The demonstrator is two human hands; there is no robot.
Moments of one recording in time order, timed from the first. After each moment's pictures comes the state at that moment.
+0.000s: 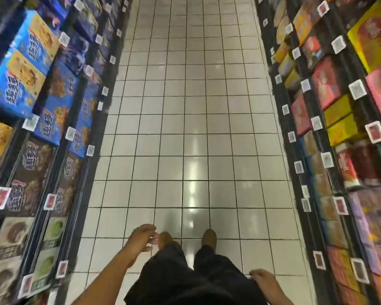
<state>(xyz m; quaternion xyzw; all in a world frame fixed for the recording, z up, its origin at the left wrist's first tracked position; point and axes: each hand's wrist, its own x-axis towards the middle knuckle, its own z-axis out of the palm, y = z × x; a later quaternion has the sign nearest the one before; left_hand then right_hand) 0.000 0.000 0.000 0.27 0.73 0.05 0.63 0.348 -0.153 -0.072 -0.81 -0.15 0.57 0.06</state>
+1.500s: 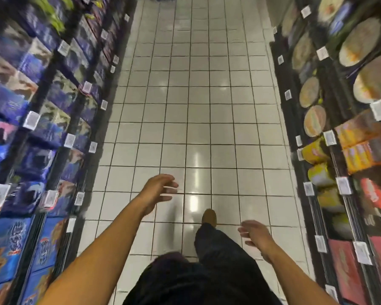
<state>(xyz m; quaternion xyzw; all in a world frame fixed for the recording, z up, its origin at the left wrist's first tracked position) 0.172 1.027 0.033 0.31 0.65 0.20 0.67 0.468 0.880 -0.047 -0.76 -0.13 0.60 0.19</state>
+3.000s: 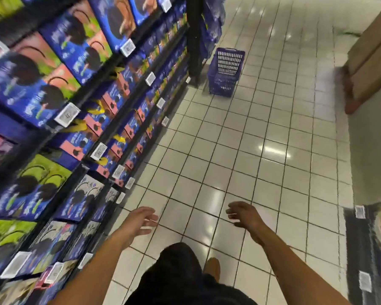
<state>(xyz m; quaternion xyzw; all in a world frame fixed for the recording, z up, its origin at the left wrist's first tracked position) 0.080 2.145 0.030 0.16 0.74 0.28 0.59 0.403 2.234 0.028 -0.66 -0.34 0.65 0.17</state>
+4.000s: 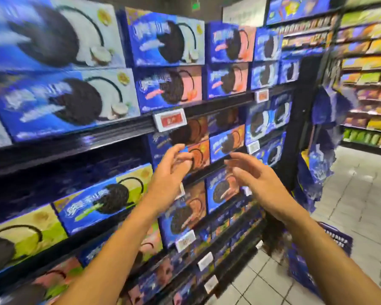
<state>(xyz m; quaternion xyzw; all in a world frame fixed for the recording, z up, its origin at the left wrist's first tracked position) -0.102 2.709 0.413 0.46 0.60 0.65 0.13 0.060 2.865 0.388 -0.14 -0.74 0.55 0.36</state>
